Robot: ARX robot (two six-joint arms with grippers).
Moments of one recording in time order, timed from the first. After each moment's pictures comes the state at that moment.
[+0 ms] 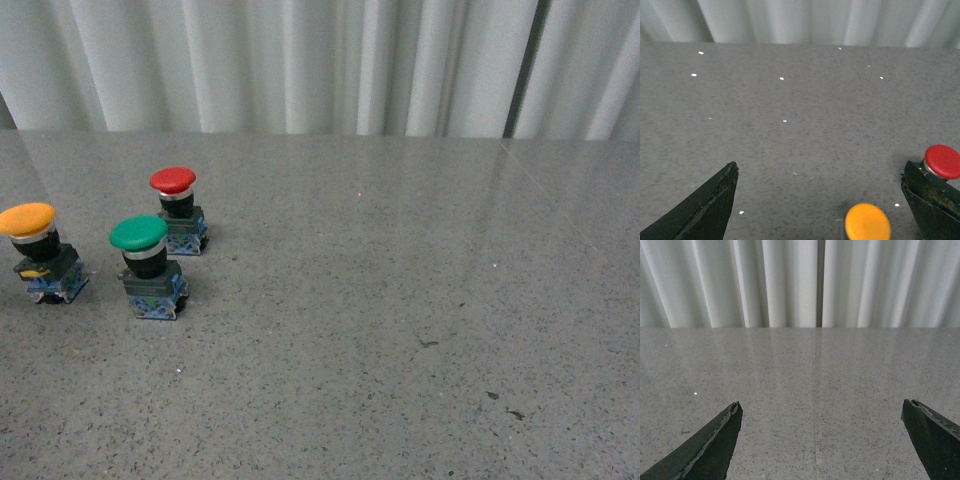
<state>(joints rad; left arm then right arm) 0.05 1.33 0.83 0.10 -0.01 0.03 0.00 0.00 0.01 0.00 0.00 0.00</state>
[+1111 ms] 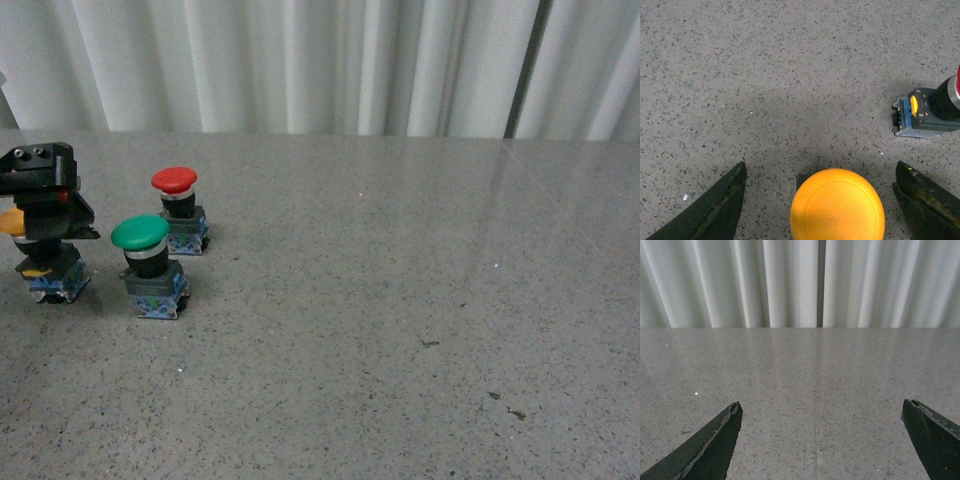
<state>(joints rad) -0.02 1.62 0.89 0.01 0.04 -0.07 0.00 0.00 0.01 0.00 0.00 0.00</state>
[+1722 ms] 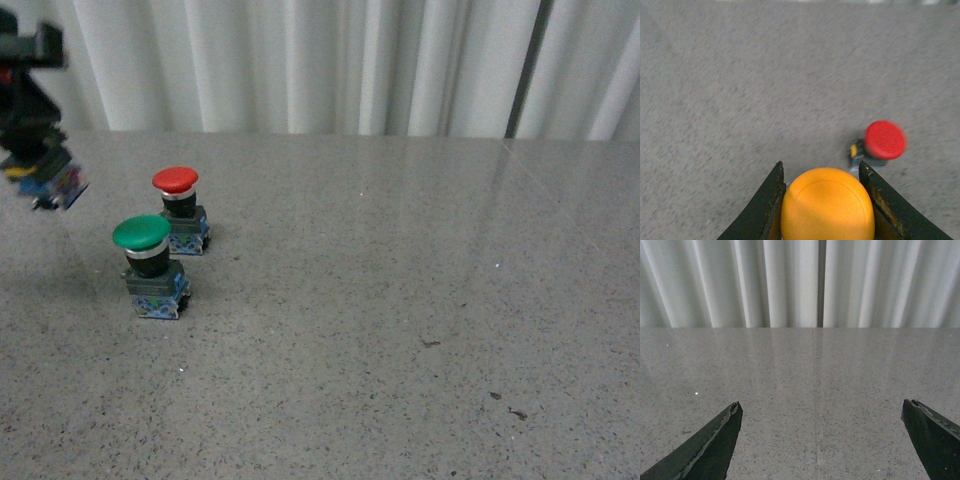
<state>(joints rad) -0.12 1.46 0.97 -0.08 -0.05 -0.04 0.00 0.00 0.01 0.00 0.00 0.00</state>
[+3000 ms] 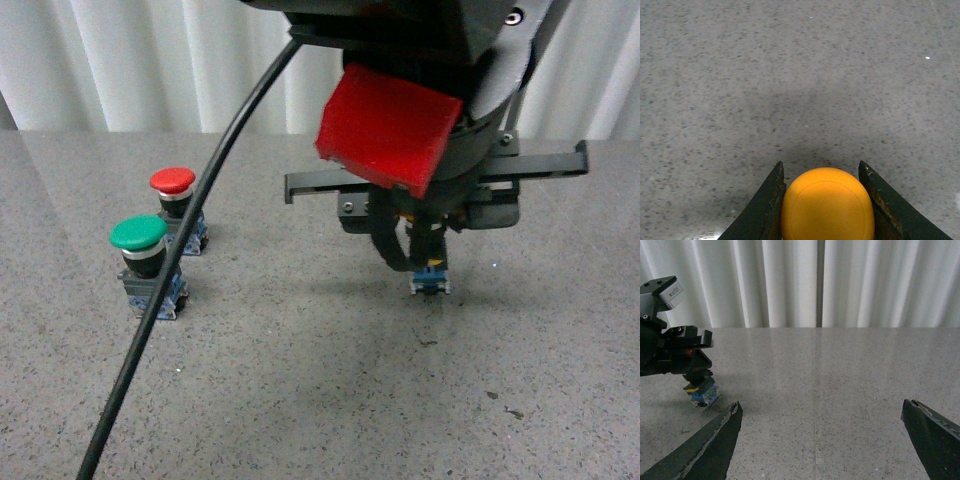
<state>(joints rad) -0.73 2.01 1.45 -0.21 -0.32 -0.50 0.00 0.00 0.01 0.00 0.00 0.00</state>
